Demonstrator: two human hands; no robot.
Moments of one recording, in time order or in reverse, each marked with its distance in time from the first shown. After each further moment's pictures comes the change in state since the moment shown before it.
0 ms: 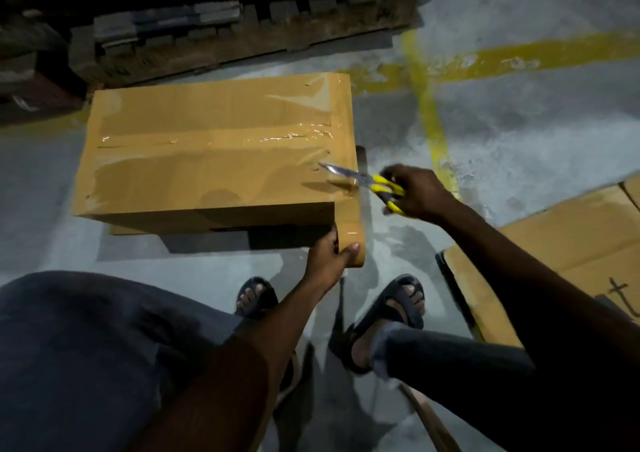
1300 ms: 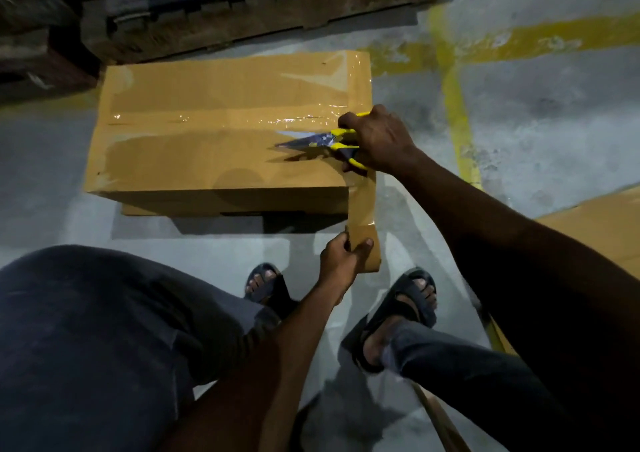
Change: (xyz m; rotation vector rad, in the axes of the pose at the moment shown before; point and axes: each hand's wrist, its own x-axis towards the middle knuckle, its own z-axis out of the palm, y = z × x) left_hand -0.009 -0.009 0.013 -0.095 0.114 -0.189; right_hand 0.090 -0.067 0.021 -0.365 0.066 -0.244
